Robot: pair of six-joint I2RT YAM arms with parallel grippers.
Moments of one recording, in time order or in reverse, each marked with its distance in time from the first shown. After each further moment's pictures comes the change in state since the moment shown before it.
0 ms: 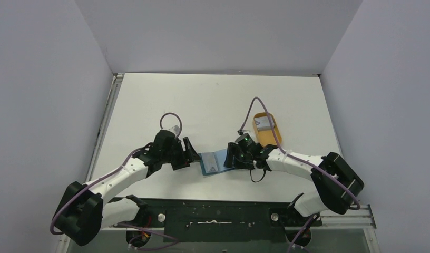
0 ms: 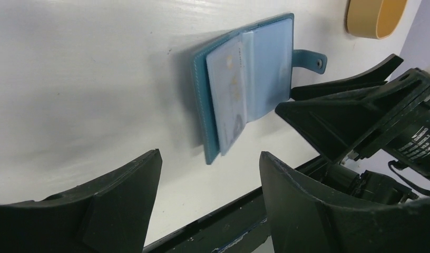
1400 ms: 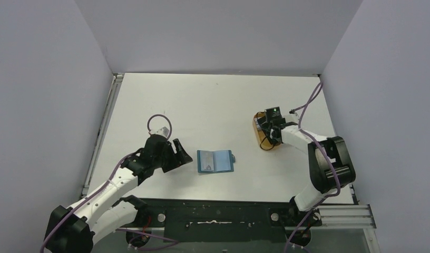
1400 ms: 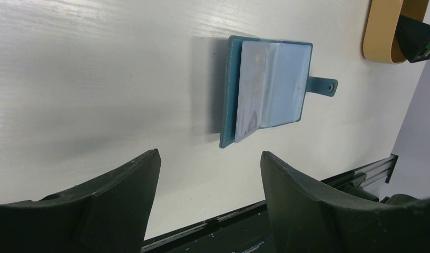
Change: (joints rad) left arm 0.024 -0.231 -0.024 -0.186 -0.153 0.022; right arm -0.476 0.166 0.188 0.034 0.345 0.463
